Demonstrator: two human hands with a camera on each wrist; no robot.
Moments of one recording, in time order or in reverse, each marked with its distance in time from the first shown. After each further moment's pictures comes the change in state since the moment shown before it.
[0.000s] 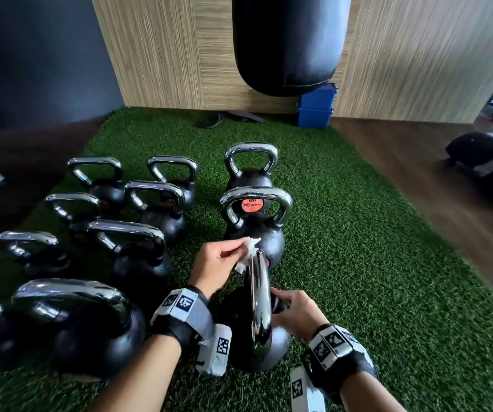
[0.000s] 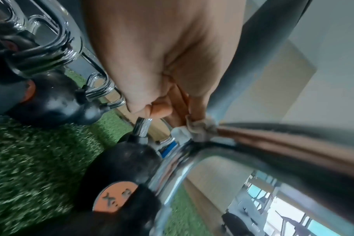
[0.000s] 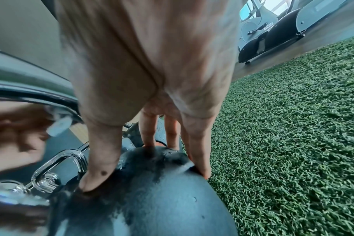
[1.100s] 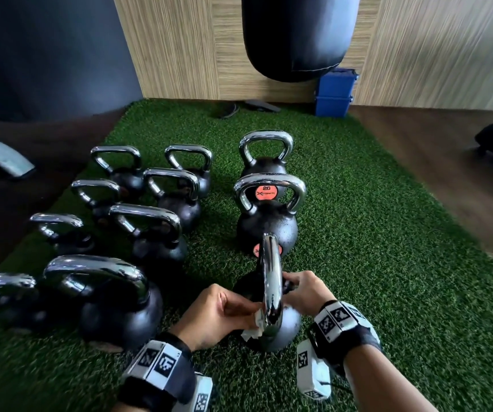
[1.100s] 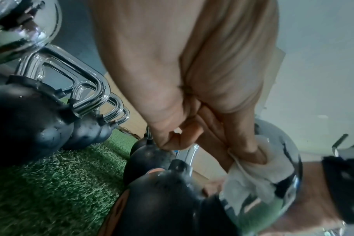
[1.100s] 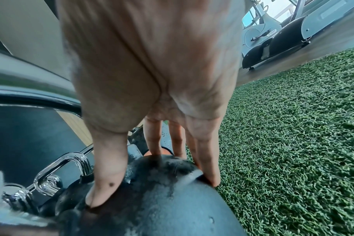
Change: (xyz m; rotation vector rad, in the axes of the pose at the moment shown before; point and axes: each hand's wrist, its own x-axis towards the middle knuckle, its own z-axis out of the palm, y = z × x) left_hand -0.108 -0.018 -0.025 -0.018 -0.443 -0.070; right_hand -0.005 -0.020 -0.004 -0.137 -0.008 -0.008
